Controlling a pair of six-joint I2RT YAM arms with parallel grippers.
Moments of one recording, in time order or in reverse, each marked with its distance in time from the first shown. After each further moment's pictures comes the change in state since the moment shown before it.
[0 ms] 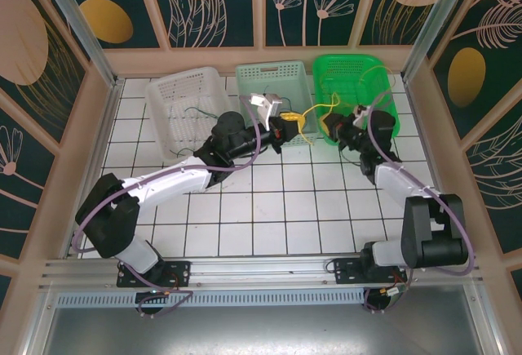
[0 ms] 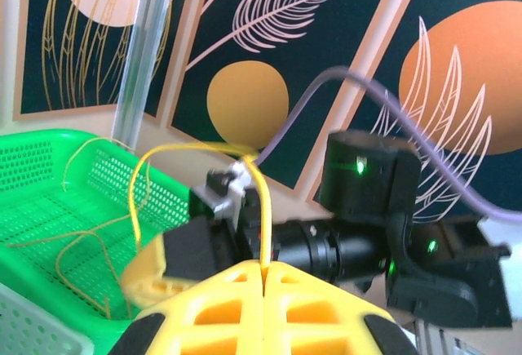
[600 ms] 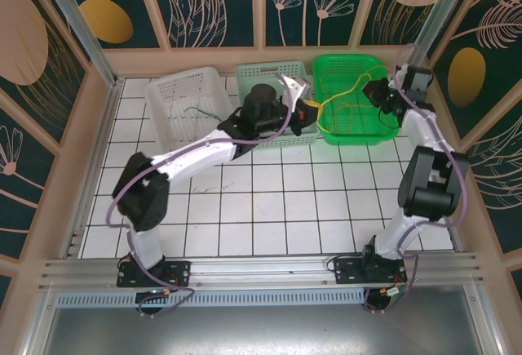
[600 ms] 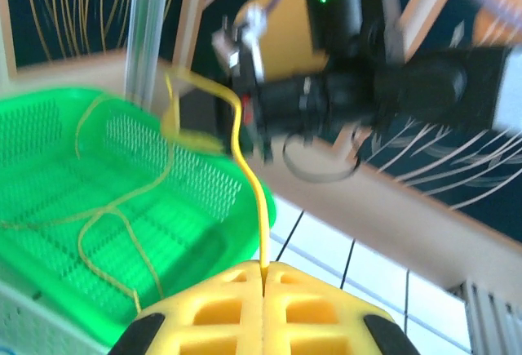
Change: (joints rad) left arm 0.021 0.317 0.456 -0.395 0.050 0.106; right arm -0.270 0.429 0.675 -0.571 0.048 -0.684
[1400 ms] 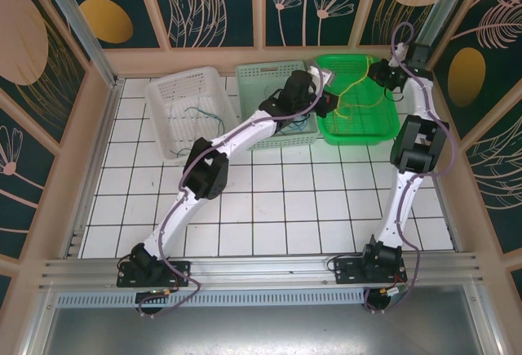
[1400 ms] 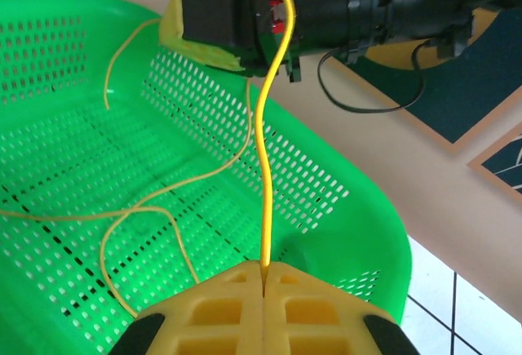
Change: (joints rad) left arm 0.034 0.701 0.884 -0.294 -0.018 -0.083; right arm -0.034 0.608 0.795 -0.323 -0.042 -0.248
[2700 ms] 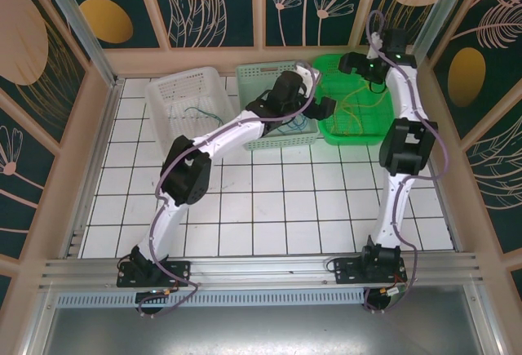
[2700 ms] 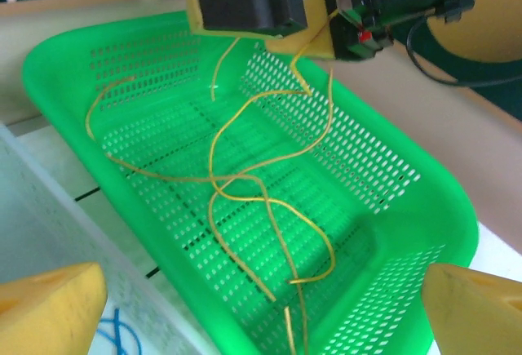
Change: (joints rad) left arm 0.000 -0.304 -0.388 0.000 -0.234 0.106; right arm 0.163 -0.085 0.097 -0.262 0.288 -0.196
